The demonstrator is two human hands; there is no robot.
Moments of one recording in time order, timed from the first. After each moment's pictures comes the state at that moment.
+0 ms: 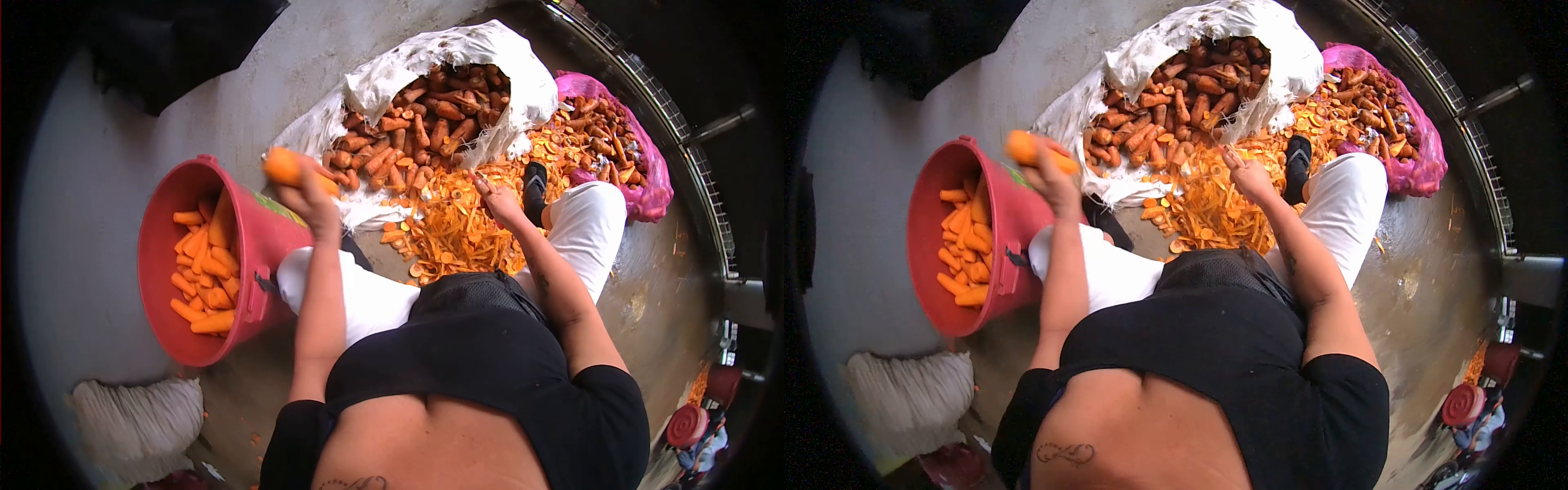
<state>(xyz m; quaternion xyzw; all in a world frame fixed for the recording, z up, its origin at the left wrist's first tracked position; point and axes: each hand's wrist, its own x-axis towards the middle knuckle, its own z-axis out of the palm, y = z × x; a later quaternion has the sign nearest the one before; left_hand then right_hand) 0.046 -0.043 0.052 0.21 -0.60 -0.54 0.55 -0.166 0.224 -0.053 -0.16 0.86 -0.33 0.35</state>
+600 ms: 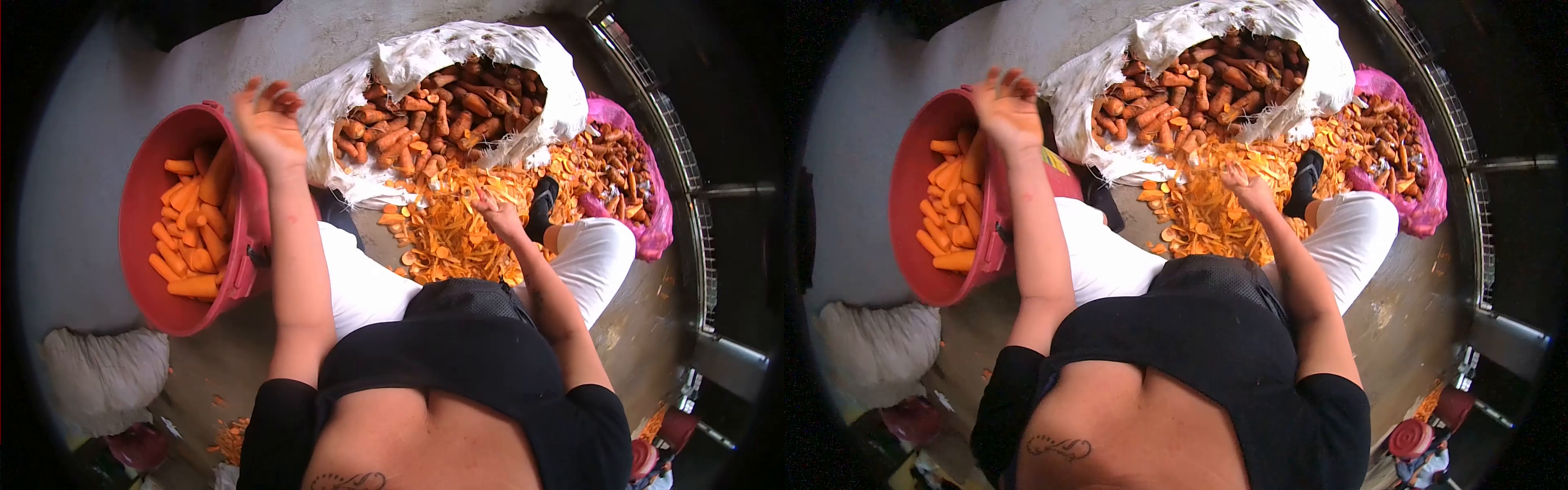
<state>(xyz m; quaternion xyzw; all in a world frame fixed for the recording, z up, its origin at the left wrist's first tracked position) 0.049 -0.127 0.094 0.16 -0.36 -0.73 0.57 -0.158 0.213 -0.082 -0.15 0.85 -0.31 0.40</state>
